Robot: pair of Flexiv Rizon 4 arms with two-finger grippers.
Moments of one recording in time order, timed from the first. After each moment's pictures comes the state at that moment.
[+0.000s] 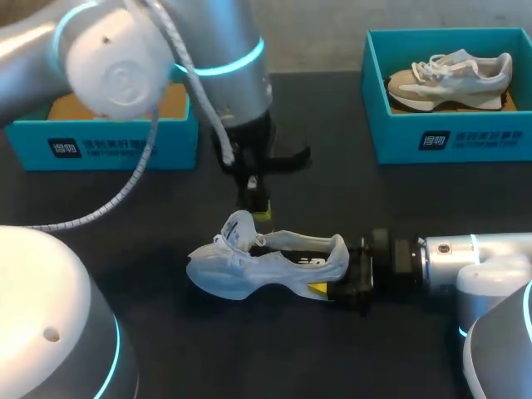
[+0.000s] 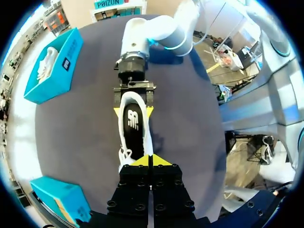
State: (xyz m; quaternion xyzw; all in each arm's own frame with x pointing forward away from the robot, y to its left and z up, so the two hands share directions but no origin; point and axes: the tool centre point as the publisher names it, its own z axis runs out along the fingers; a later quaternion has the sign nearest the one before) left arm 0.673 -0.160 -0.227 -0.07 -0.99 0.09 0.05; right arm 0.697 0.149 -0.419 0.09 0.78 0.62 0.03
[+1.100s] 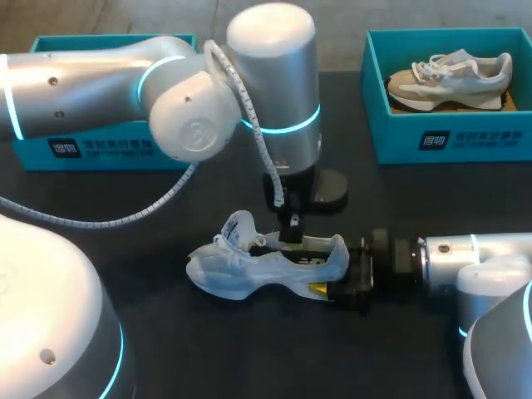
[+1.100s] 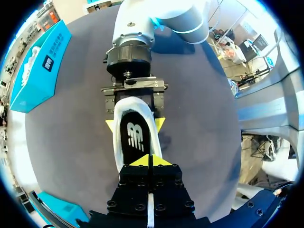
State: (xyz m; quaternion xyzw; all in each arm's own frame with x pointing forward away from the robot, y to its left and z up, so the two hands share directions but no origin) left arm 0.678 -0.213 -0.313 -0.09 -0.99 0.06 0.05; right arm 0.697 0.150 -0.419 0.08 0.78 0.62 0.03
